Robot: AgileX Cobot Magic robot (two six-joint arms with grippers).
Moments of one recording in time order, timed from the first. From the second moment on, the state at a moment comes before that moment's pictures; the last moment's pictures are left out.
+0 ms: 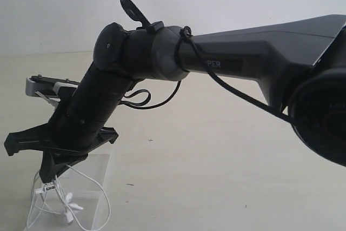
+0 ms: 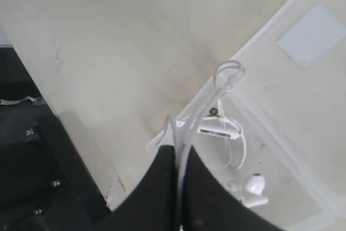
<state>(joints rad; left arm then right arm) -0.34 0.74 -0.75 0.74 0.67 -0.85 0.86 2.29 -1.81 0.76 1.00 -0.20</state>
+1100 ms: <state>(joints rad) -0.34 0.74 -0.75 0.74 0.67 -0.85 0.89 2.29 -1.81 0.70 0.96 -0.18</state>
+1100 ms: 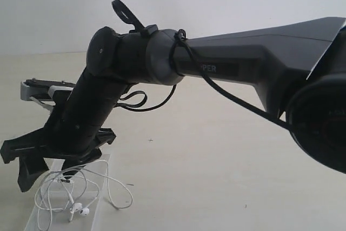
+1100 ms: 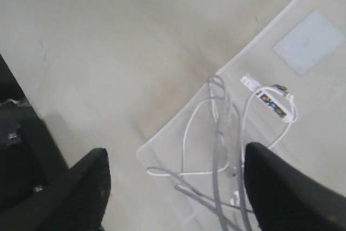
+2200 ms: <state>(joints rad) -0.34 0.74 -0.75 0.73 0.67 -0.84 0.86 2.17 -1.82 0.06 0.88 0.00</state>
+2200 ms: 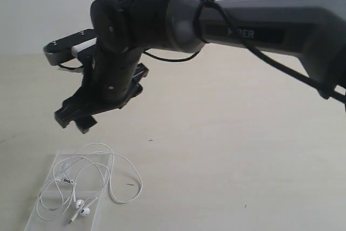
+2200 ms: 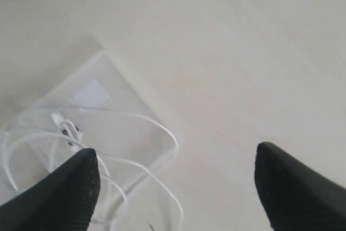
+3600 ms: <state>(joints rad) -0.34 0.74 -0.75 0.72 0.67 -0.82 0.78 2.26 -1.62 0.26 0.88 -0.07</state>
